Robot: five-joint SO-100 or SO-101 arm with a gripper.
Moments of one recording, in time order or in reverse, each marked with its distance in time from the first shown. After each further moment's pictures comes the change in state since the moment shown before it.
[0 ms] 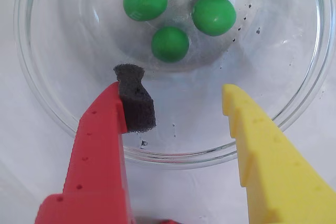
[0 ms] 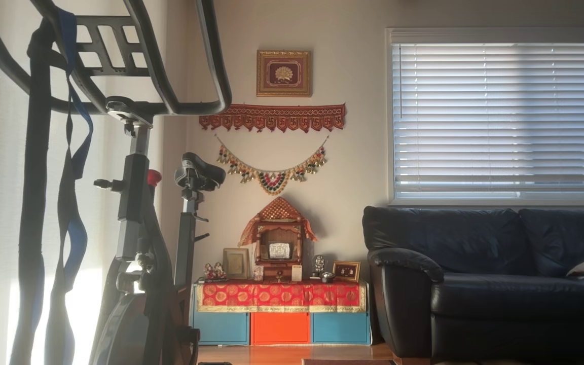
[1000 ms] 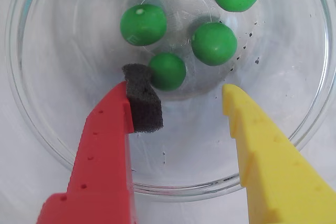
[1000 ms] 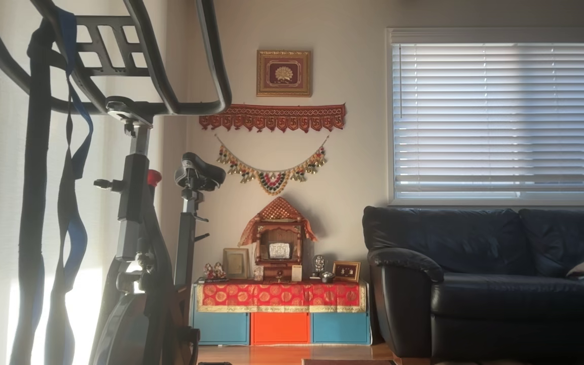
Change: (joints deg) arm 0.0 -0.3 4.9 -8.7 -3.8
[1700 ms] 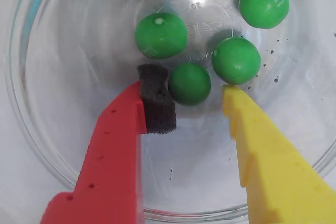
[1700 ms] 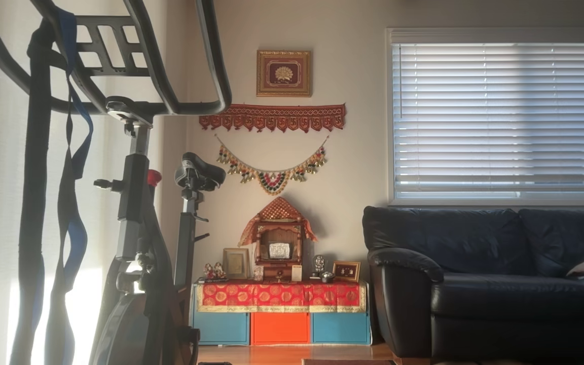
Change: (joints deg) arm -1.8 -2.0 3.7 -5.5 -1.1
